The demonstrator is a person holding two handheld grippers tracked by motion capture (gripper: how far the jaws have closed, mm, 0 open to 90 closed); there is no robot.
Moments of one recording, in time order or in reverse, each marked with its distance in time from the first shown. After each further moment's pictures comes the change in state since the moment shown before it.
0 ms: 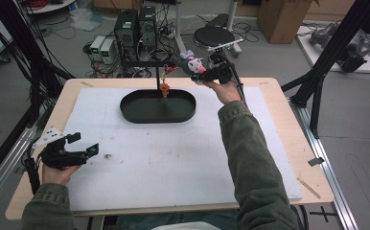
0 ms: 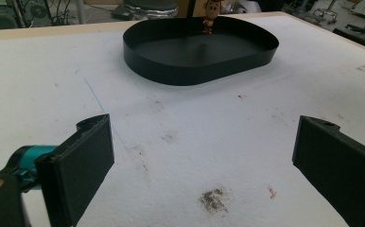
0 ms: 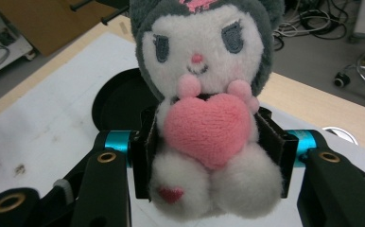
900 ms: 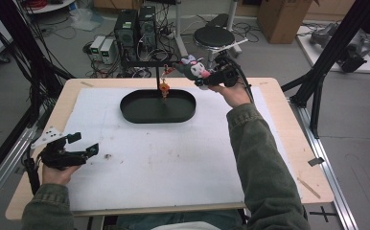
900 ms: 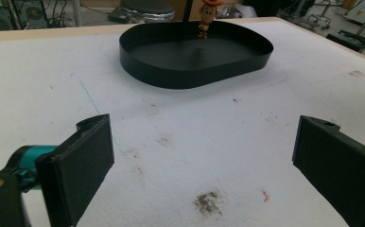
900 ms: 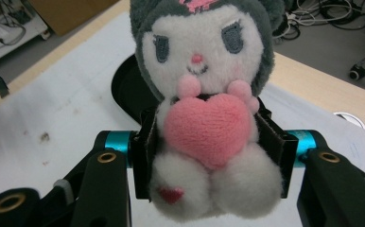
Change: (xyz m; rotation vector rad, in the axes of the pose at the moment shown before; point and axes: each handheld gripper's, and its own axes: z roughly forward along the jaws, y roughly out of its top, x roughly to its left) left arm 0.000 0.000 -0.001 -0.014 -0.015 -0.013; right arm 0.008 -0.004 -0.025 0.053 0.061 -0.033
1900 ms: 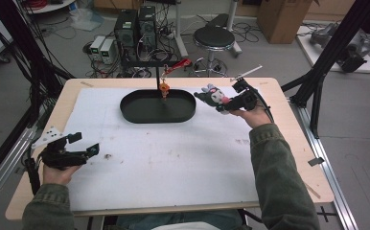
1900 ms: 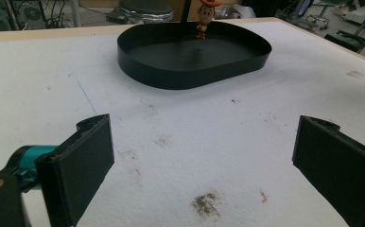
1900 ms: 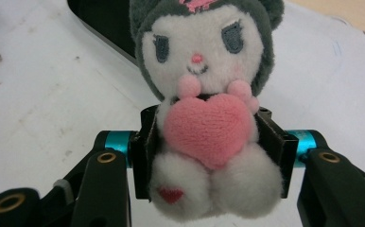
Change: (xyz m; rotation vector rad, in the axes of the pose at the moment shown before) left arm -0.001 0.000 0.001 -0.002 -0.006 0.002; right arm -0.041 -0.083 -0.007 0.161 -0.025 0.000
